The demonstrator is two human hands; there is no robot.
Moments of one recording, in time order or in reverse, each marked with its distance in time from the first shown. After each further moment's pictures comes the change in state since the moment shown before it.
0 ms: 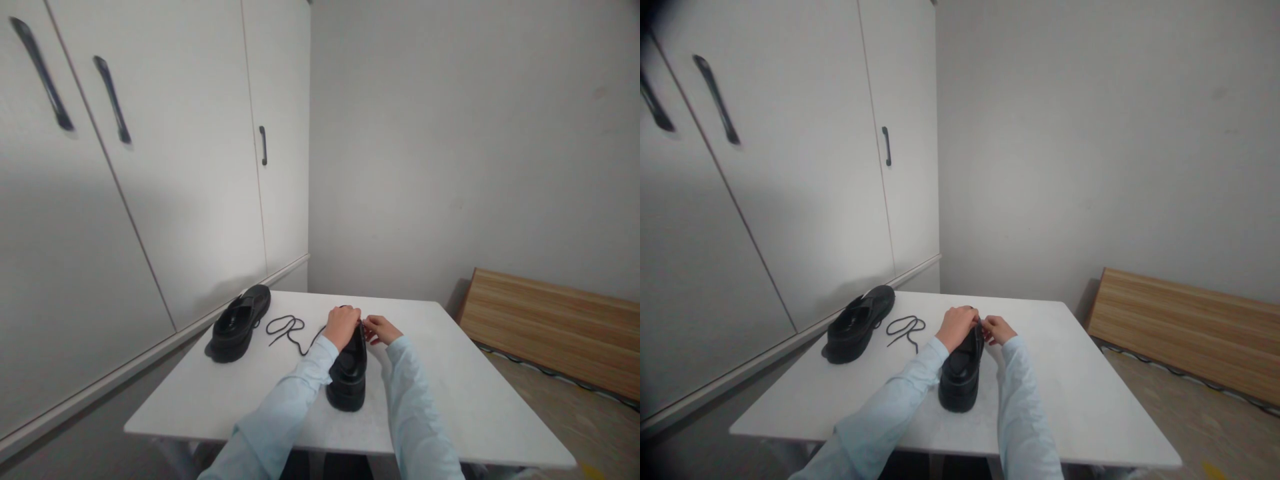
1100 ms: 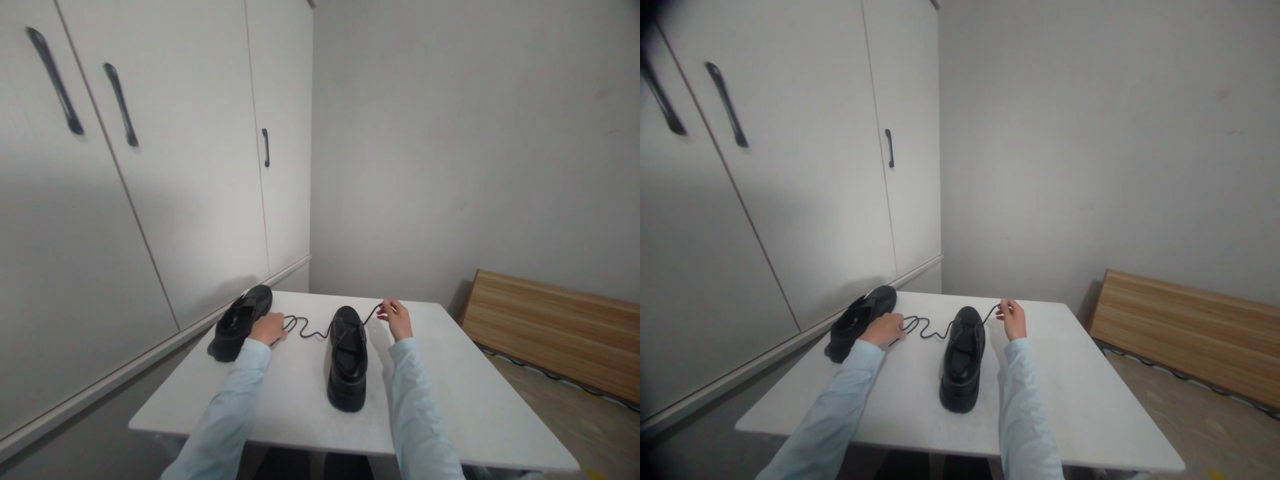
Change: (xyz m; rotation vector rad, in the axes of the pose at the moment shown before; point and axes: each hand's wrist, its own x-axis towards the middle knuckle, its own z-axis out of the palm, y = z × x) left_hand -0.073 -0.151 -0.032 0.020 -0.253 -0.478; right_hand -0.001 -0.010 -0.015 0.270 0.539 -0.408
